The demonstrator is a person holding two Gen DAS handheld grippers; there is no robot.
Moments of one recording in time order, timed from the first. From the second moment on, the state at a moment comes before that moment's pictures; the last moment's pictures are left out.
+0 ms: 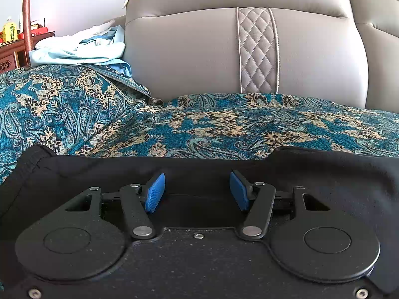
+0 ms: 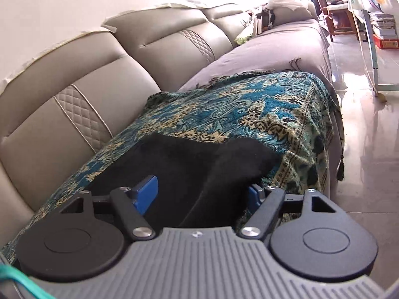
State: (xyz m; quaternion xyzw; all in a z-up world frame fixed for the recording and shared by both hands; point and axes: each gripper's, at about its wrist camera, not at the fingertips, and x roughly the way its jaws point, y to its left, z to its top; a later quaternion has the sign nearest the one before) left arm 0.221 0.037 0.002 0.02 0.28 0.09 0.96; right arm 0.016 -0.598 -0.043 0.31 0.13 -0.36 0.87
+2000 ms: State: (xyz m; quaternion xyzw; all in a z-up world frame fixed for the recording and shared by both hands) left arm 0.149 -0.090 0.043 0.01 0.25 -0.14 0.96; right arm 0.004 -0.516 -0.032 0.27 0.14 -0.20 0.93
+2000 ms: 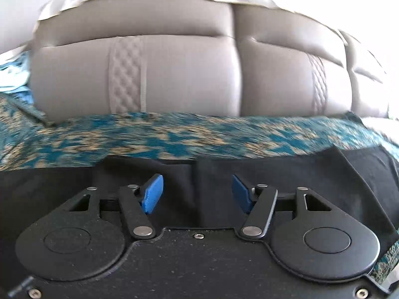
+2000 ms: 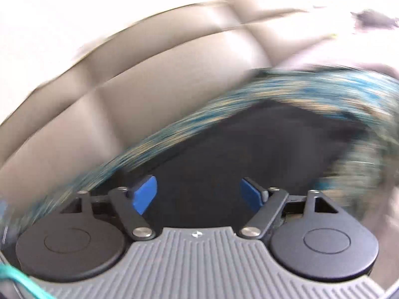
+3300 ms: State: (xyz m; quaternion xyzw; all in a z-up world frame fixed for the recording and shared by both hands) left arm 0.174 -0.093 0.032 -0.01 0.26 -0.10 0.96; right arm 0.020 -0.590 -0.019 0.32 0.14 -0.27 0.90
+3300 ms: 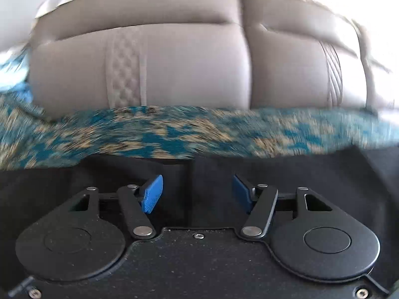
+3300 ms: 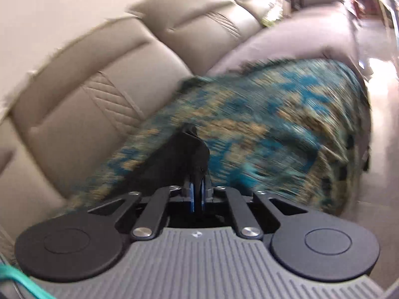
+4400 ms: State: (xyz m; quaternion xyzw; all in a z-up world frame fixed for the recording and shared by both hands) left arm 0.098 0.017 0.063 -0.04 0.24 -0.18 0.95; right arm 0.007 -0.259 -0.005 -0.03 0.21 0.20 0.96
